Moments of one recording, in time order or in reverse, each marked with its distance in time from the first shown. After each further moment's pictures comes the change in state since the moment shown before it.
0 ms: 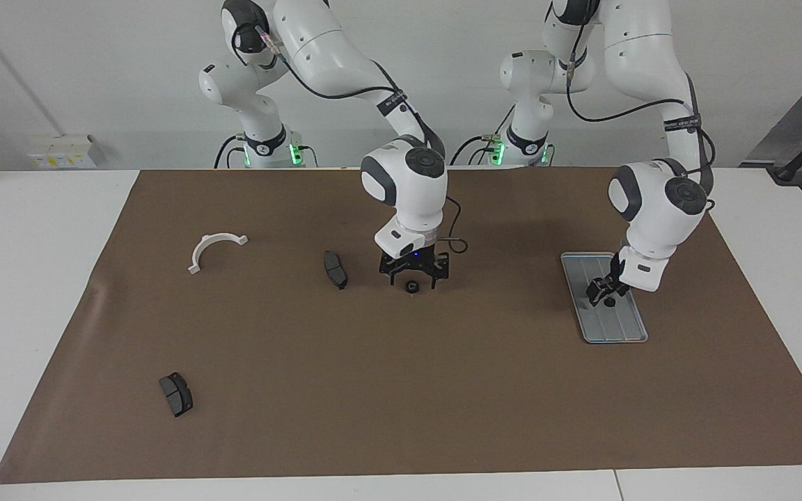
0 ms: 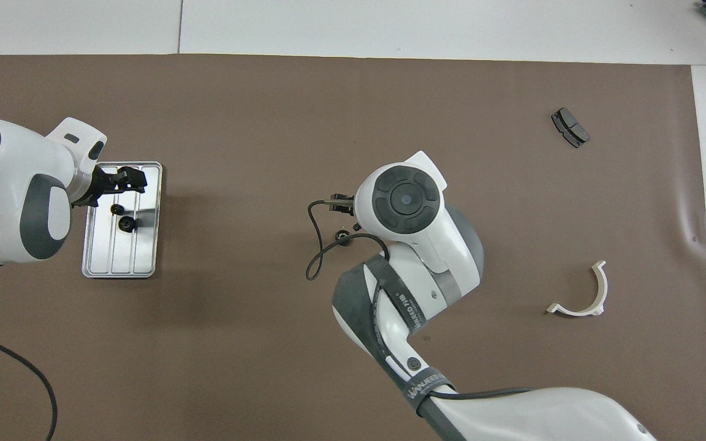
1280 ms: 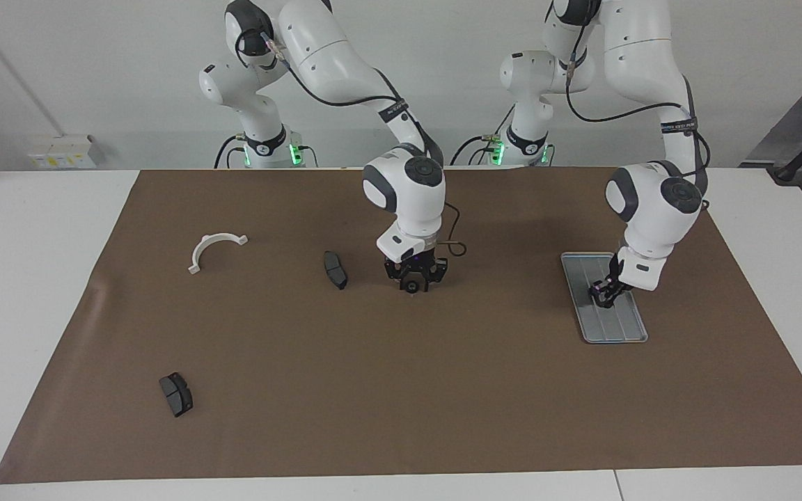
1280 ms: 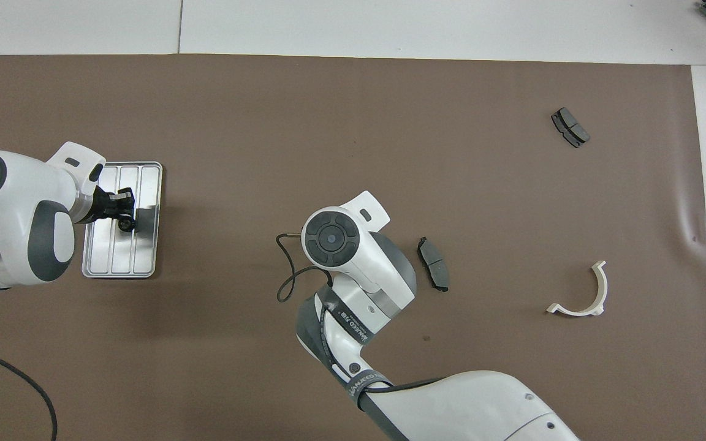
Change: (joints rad) left arm 0.007 -0.001 -0.003 -0.037 0.000 0.053 -0.001; right arm 0.008 0.012 0.009 -0.053 0.021 0.071 0.001
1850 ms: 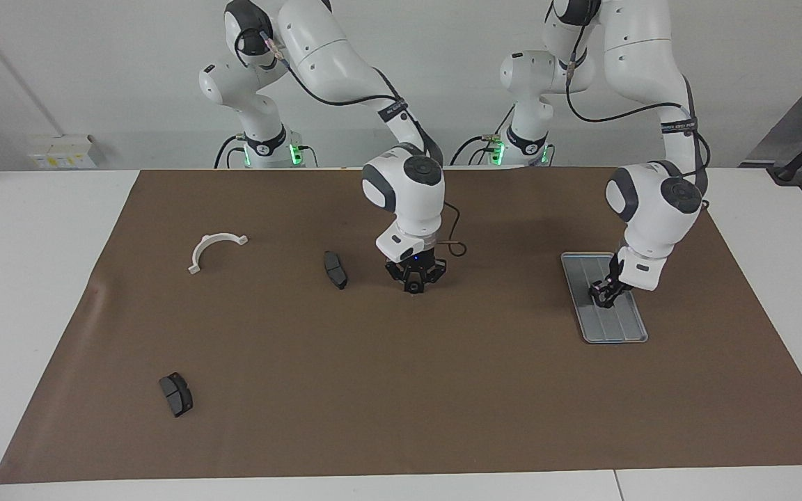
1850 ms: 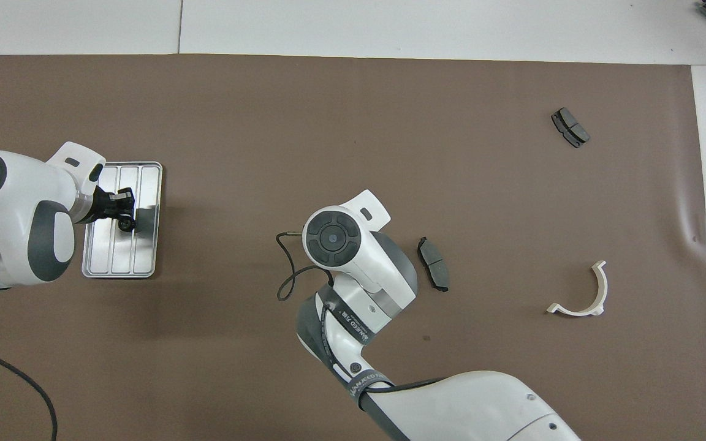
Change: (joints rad) left arm 0.000 0.000 0.000 0.000 0.000 0.000 0.000; right arm -0.001 -0.004 -0.002 -0.001 0.000 0.007 0.004
